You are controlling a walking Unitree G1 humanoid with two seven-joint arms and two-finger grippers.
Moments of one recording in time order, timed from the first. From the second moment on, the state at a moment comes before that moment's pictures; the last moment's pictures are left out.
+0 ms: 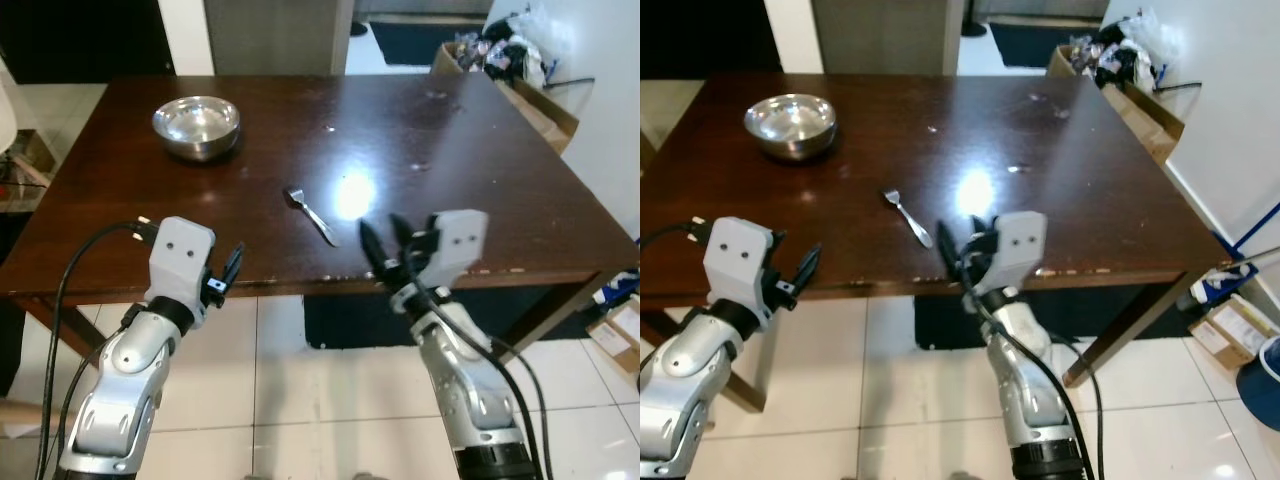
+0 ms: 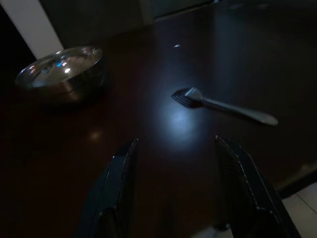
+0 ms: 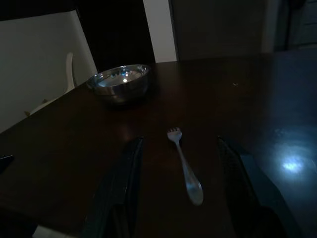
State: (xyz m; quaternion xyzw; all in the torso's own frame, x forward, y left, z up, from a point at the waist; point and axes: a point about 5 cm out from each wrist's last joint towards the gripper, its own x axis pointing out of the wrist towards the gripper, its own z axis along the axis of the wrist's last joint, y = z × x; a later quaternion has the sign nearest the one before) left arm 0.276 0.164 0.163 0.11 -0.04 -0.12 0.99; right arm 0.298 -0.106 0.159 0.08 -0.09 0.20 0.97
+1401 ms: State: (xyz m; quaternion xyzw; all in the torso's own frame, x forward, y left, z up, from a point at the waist) left arm 0.270 0.219 0.172 0.17 0.01 -0.13 0.98; right arm 0.308 -0.072 0.105 0.01 0.05 0.26 0.96
